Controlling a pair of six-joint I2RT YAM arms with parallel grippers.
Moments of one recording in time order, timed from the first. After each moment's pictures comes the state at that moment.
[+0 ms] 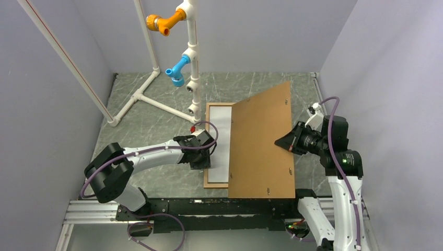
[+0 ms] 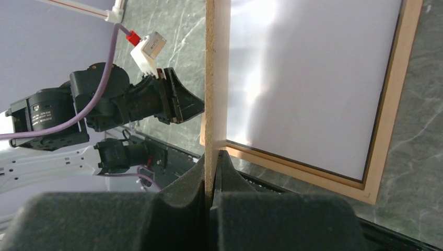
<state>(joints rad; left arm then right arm) -0.91 1.51 0.86 -0.54 -0.14 -0.97 -0.03 0.72 1.05 -1.02 -0.59 0.44</state>
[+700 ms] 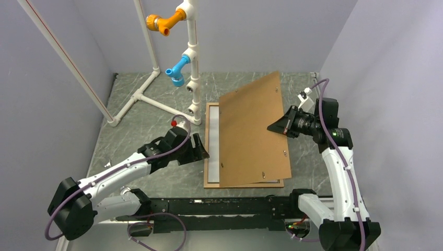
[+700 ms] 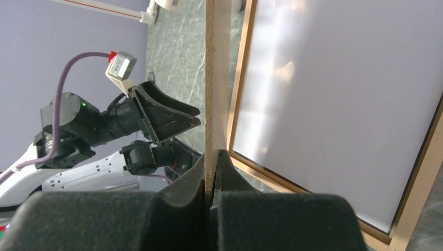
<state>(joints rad) -0.75 1.09 0.68 -0.38 0.03 -0.91 -0.03 0.95 1.05 -0.79 -0.74 0.49</state>
